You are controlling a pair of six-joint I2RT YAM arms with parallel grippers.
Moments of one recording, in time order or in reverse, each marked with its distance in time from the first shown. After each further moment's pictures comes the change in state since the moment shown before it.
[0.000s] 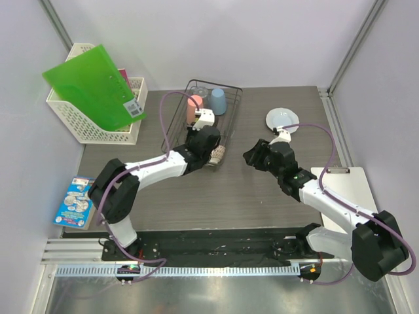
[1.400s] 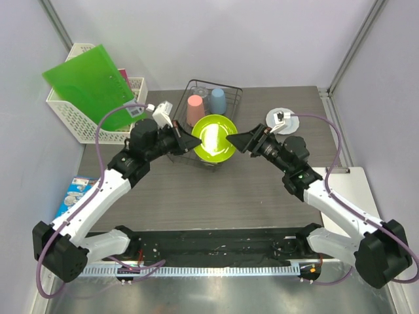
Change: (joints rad) left arm 0.262 -0.623 -0.156 -0.187 1.171 -0.586; right arm 0.000 -0.085 0.054 0.350 -0.352 0.201
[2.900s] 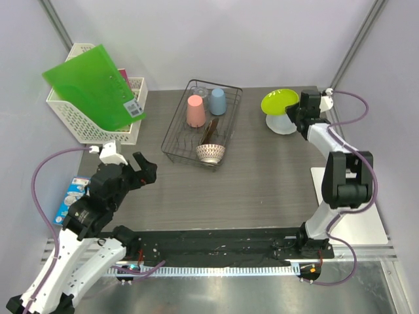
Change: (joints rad) left arm 0.015 -0.581 -0.150 -0.581 -0.588 0.134; right arm -0.493 0.661 0.554 -0.441 0.416 0.098
